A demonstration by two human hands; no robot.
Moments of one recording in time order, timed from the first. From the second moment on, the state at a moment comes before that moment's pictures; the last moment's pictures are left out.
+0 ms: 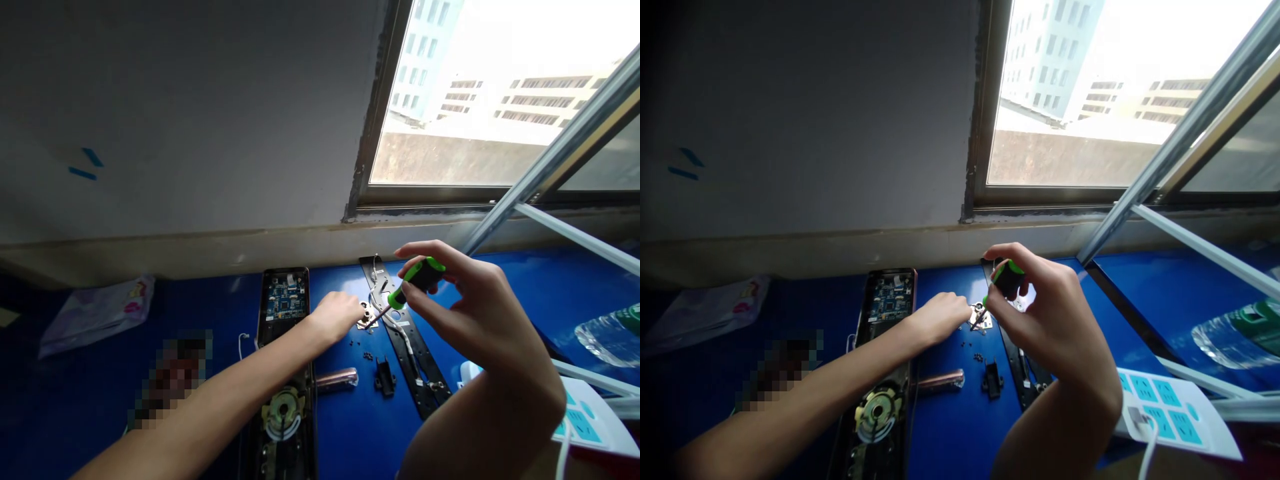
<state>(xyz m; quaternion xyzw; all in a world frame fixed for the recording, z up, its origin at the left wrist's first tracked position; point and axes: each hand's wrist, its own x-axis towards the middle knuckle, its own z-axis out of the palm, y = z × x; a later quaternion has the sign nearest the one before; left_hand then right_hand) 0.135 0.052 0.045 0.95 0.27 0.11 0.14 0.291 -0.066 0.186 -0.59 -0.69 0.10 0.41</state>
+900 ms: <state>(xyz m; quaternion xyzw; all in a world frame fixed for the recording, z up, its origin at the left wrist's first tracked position) -0.012 0.006 0.014 0.57 0.40 0.52 0.50 0.194 -0.030 0.174 -0.37 -0.65 -0.07 0.66</state>
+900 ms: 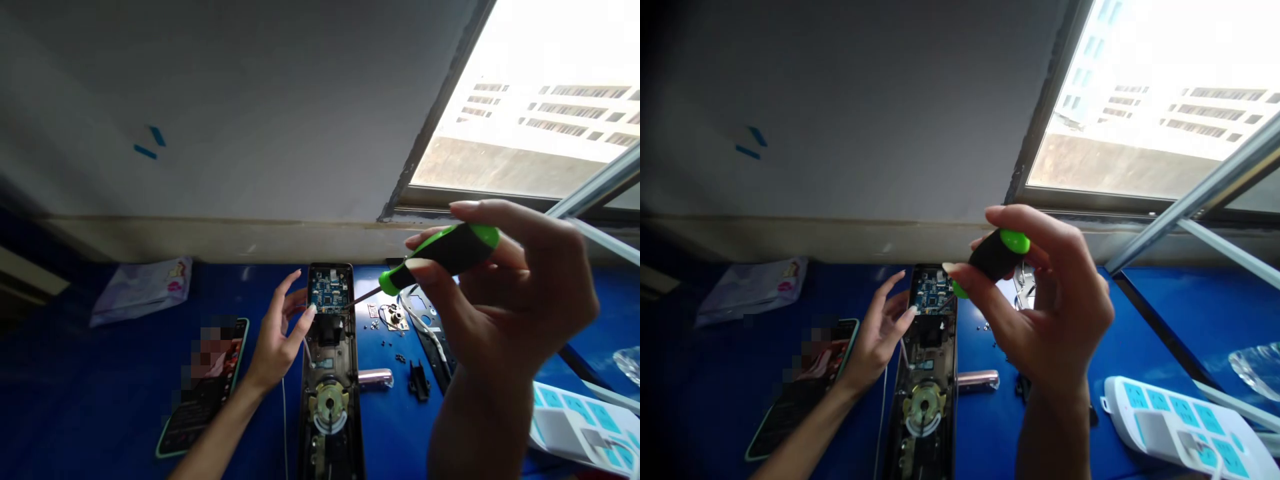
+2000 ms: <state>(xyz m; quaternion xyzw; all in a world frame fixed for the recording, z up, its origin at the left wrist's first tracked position) -0.008 -0.006 0.007 0.53 0.35 0.53 0.56 0.147 -0.016 0.151 -0.34 -0.71 0.00 0.61</state>
